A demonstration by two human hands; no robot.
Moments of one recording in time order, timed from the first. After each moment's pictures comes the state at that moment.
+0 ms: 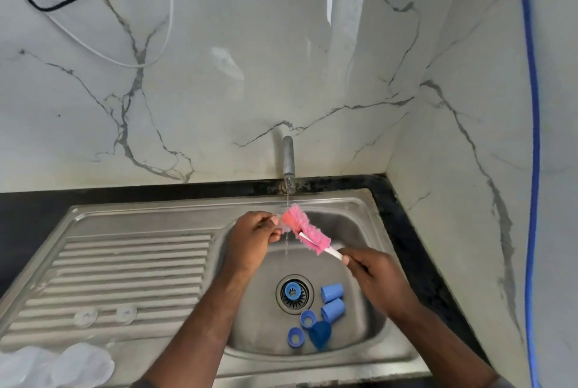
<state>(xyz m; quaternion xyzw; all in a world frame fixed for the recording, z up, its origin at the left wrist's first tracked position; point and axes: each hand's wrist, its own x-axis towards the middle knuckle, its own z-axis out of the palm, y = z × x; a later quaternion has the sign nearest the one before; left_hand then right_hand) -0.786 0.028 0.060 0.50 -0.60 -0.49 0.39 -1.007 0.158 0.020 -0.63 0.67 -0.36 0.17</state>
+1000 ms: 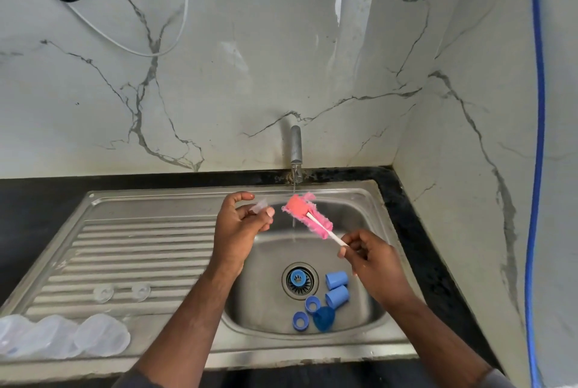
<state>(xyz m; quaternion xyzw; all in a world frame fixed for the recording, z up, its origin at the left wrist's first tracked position) -0.752 0.046 0.062 0.44 -0.47 -0.57 0.51 -0.979 0.166 0.029 -0.50 0.71 -0.42 0.25</state>
